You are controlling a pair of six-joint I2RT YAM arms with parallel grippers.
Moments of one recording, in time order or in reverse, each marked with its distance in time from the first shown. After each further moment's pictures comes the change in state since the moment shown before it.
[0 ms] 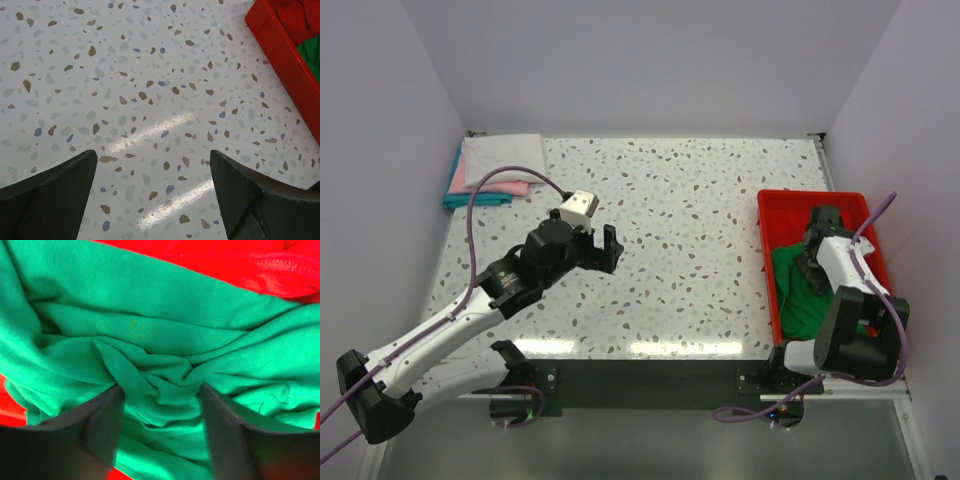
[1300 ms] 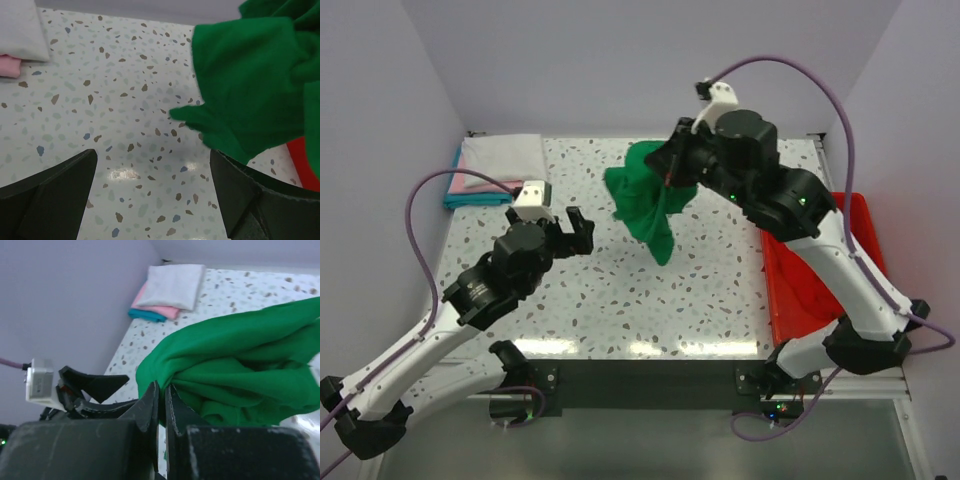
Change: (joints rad) left arm 0.000 -0.113 0.061 -0.078 -0.278 -0.111; right arm 1.017 0.013 1.068 -0.011 -0.301 -0.309
